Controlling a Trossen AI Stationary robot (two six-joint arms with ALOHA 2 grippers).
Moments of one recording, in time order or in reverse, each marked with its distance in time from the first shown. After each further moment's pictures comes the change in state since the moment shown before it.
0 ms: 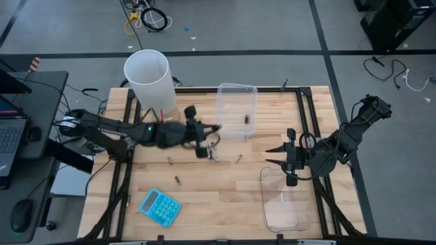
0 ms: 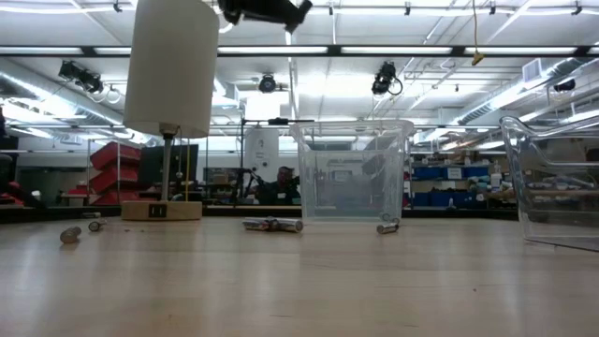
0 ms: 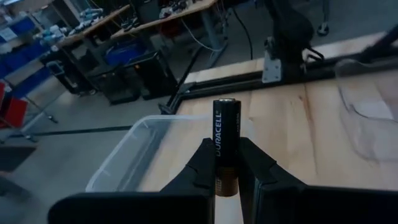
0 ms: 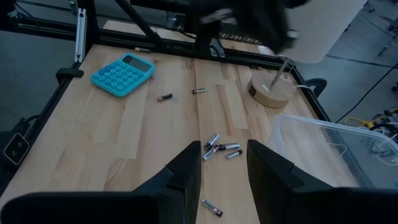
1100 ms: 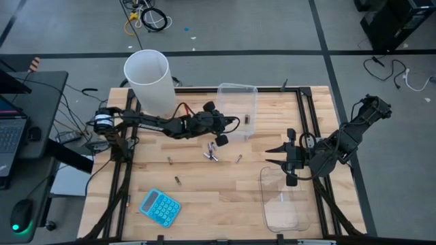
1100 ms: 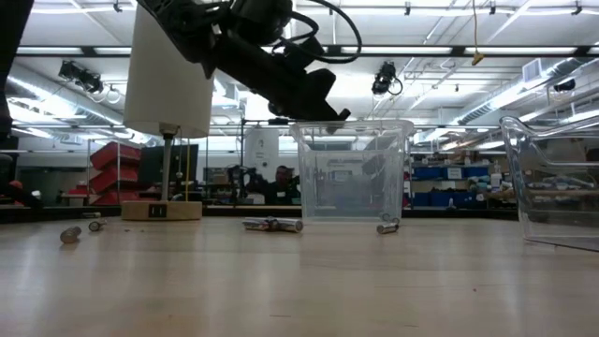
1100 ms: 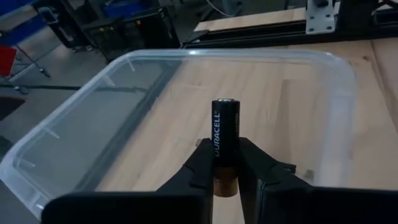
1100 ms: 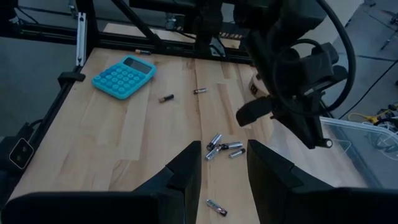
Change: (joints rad) left arm 0.230 0.400 0.000 0.301 0.148 -0.068; right arm 0.001 0.000 0.000 0.000 0.000 0.033
